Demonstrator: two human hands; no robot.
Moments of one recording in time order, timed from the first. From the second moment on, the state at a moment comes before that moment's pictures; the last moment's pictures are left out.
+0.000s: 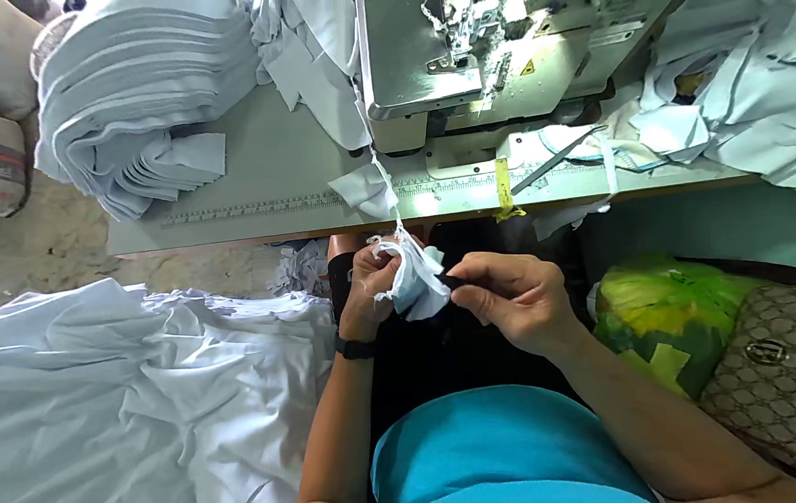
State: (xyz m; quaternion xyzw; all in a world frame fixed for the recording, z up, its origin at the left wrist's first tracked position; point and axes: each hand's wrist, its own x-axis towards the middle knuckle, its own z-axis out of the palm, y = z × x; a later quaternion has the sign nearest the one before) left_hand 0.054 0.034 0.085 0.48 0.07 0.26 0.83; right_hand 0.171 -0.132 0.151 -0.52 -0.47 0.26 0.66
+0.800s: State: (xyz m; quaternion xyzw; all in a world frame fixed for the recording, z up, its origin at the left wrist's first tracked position) left_hand 0.034 0.017 0.073 0.76 0.20 0.52 0.33; right_hand 0.157 -0.074 0.134 -0.60 -0.62 0.02 0.50
